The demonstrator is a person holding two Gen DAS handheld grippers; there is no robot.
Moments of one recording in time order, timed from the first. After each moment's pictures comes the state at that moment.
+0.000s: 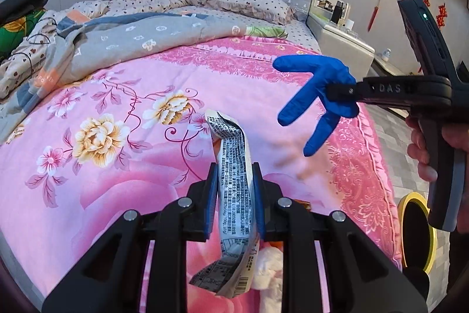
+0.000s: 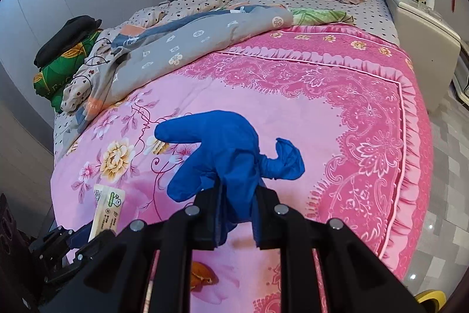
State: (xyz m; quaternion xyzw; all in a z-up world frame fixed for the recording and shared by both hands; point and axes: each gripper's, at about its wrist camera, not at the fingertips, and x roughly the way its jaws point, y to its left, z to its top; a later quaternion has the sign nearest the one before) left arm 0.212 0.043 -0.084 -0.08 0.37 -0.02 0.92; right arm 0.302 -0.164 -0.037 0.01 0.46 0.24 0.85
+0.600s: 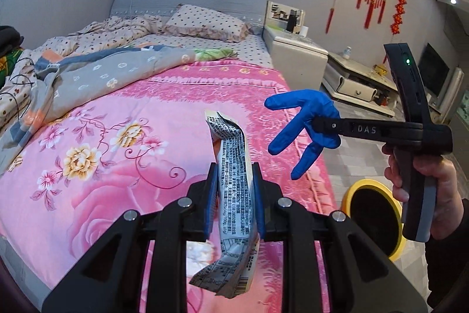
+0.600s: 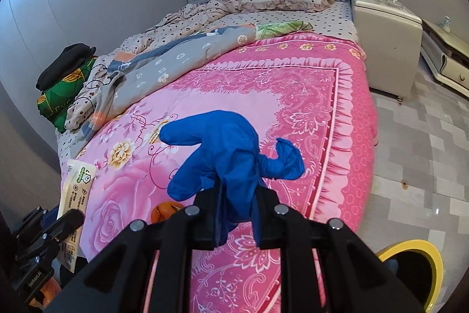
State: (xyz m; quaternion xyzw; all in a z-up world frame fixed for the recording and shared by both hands) left arm 0.132 -0.043 -0.007 -0.05 0.33 -0.11 0.94; right arm 0.202 -0.276 0.001 0.05 0.43 0.20 0.88
